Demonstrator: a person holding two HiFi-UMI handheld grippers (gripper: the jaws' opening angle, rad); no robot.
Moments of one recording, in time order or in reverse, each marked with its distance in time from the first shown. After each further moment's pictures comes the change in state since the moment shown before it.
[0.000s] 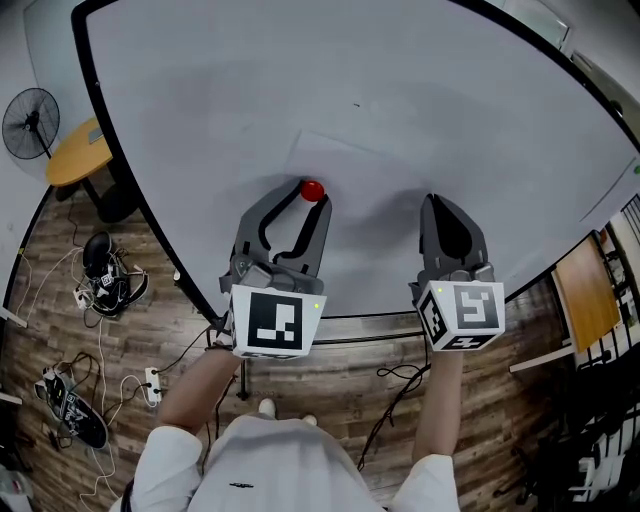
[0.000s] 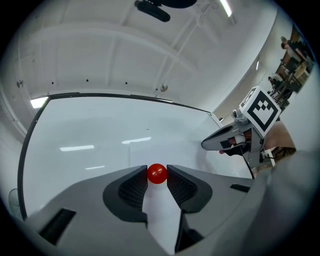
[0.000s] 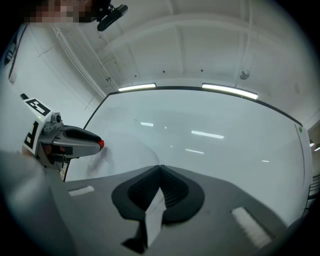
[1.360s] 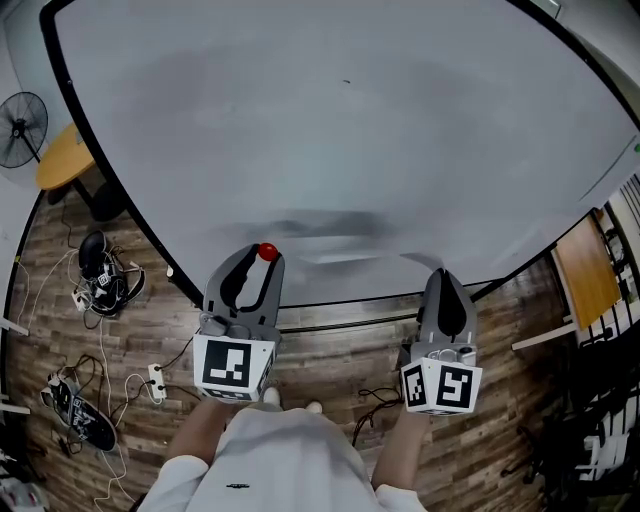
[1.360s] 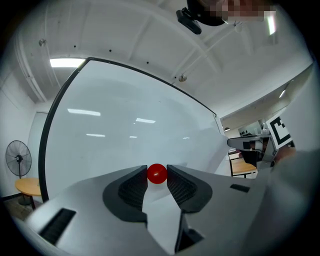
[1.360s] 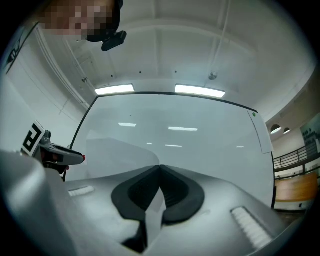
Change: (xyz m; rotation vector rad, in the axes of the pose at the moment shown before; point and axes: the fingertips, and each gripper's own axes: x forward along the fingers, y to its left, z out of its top) left arm -0.080 -0.013 -0.095 -0.298 0.182 -0.026; right arm -0.119 0.015 -0.067 0.138 0.012 -0.255
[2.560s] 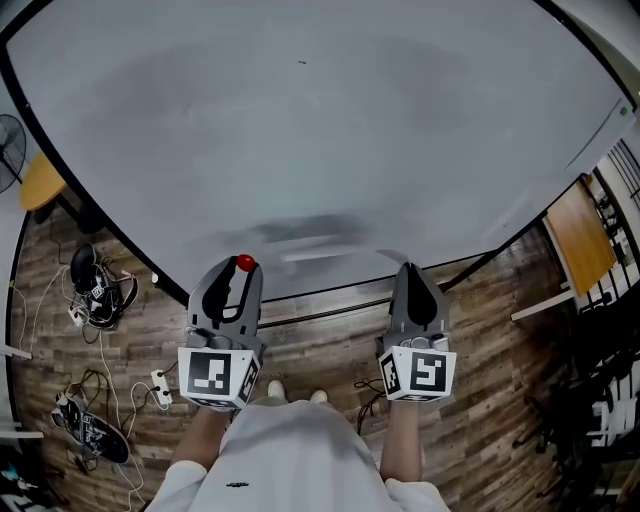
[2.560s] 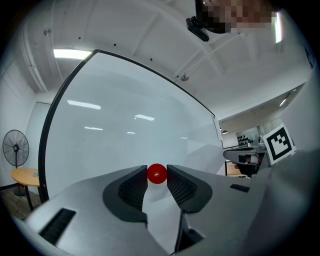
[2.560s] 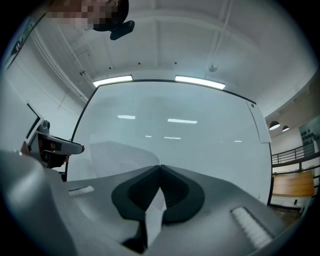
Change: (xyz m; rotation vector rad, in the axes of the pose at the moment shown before) left arm -0.009 0.001 -0.027 -0.061 0.038 -0.038; right arm -0.004 0.016 -0.051 -0.001 0.098 -0.007
